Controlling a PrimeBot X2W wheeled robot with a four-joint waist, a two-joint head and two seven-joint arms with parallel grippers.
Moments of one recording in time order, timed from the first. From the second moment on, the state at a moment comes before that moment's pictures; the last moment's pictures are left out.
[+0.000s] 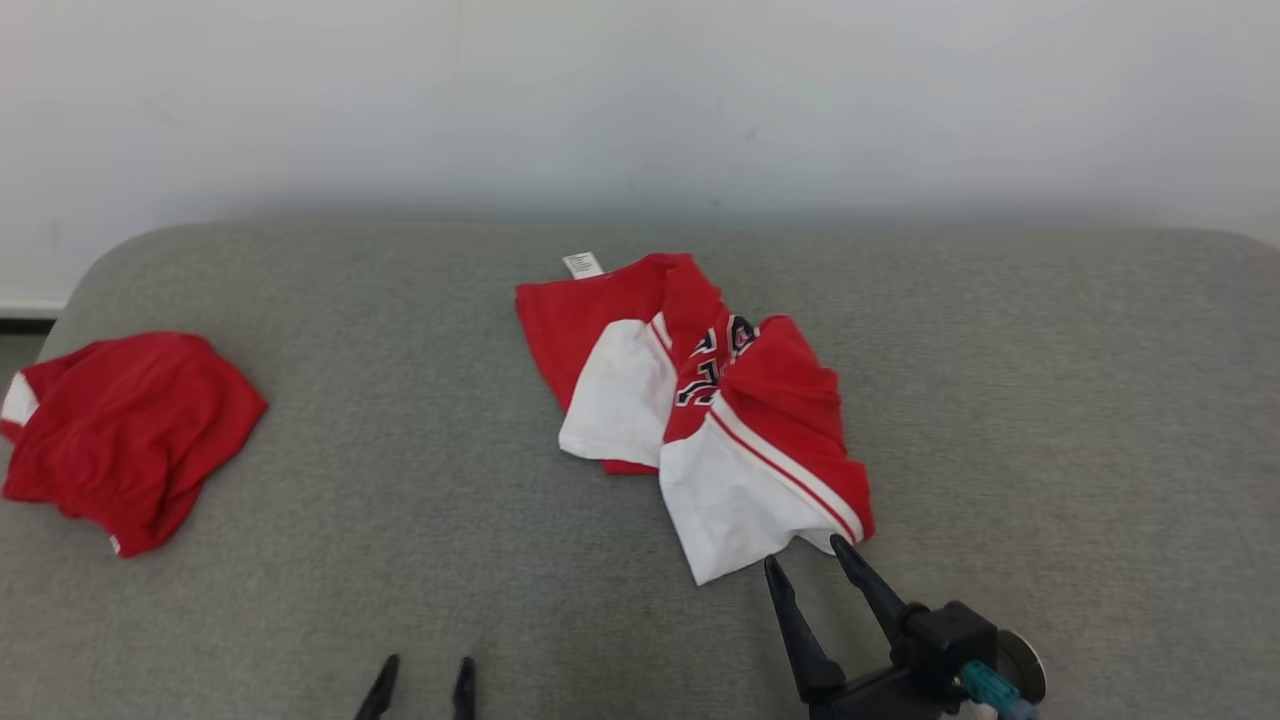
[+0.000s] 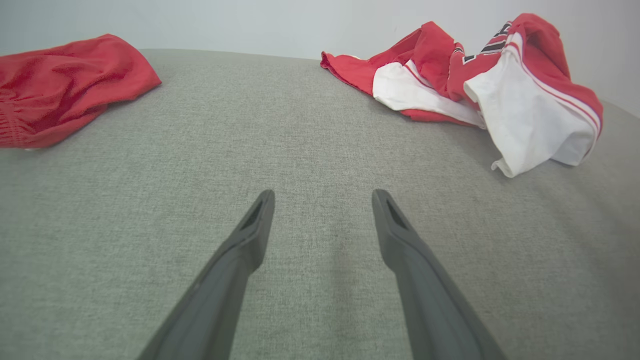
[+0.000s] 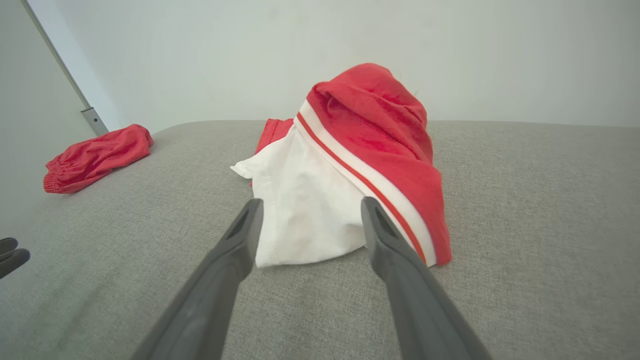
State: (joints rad) left arm 0.05 0.05 -0.10 0.33 -0.15 -0.12 -0.26; right arm -0.12 -0.05 0.25 0.39 0.14 0.13 -0.26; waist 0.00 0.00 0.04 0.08
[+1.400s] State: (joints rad) left arm 0.04 0.05 -0.19 0.35 -0.25 -0.12 -0.26; right arm -0.31 -0.10 0.20 0.21 0.18 0.13 -0.26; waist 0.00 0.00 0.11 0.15
